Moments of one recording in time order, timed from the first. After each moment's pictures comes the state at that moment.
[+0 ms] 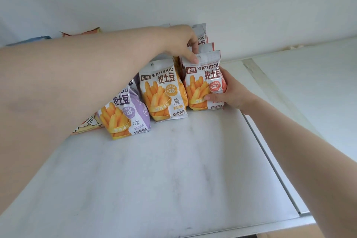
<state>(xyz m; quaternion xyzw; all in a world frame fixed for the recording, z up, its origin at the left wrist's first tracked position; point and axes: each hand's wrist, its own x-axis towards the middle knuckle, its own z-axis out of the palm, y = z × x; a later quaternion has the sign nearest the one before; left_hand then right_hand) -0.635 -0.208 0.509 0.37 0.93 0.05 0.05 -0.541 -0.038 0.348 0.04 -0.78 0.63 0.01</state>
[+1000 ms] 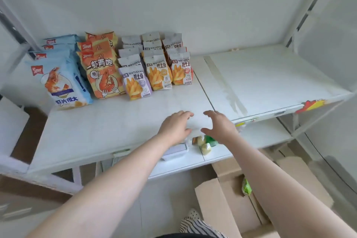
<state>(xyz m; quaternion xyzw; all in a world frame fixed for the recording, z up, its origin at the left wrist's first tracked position) -0.277 -0.314 0.463 0.34 0.92 0.18 0.12 -0.215 -0.141 0.442 -0.14 -0.97 0.21 -0.04</state>
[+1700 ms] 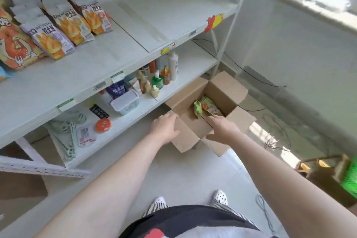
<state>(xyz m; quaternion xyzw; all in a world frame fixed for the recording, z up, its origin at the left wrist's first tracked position) 0.018 -0.340 0.396 0.46 0.85 0.06 0.24 0.182 -0.194 0.400 -0.30 -0.92 0.17 -0.19</state>
